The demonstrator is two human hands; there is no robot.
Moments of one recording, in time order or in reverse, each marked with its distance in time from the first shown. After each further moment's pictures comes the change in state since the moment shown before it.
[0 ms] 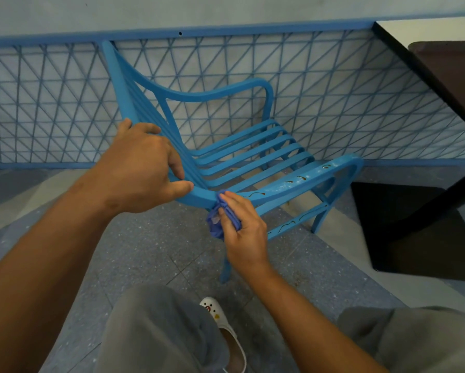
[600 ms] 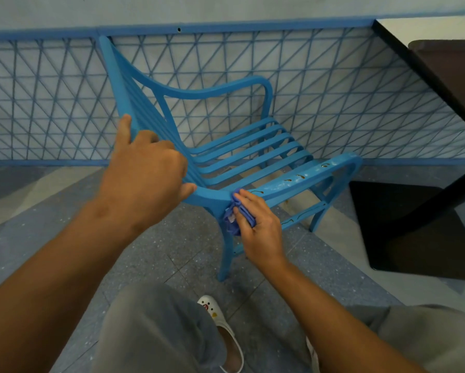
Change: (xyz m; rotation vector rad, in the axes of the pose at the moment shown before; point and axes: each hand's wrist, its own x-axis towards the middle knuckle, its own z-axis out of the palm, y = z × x) left_hand -0.010 0.035 0.006 0.334 0.029 -0.100; right_hand 0.007 0.027 -0.027 -0.117 -0.060 0.021
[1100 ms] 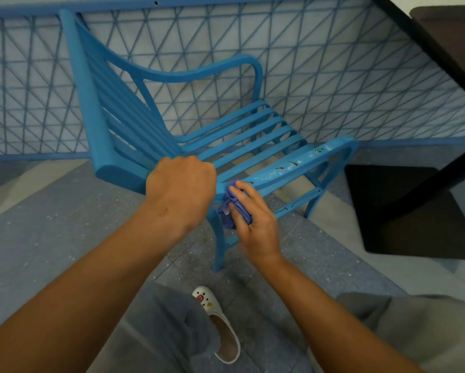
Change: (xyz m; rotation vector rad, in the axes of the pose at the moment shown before) left_hand 0.031 0.080 0.027 0.098 -0.155 0.004; right_hand -0.002 0.026 0.000 0.004 0.073 -0.043
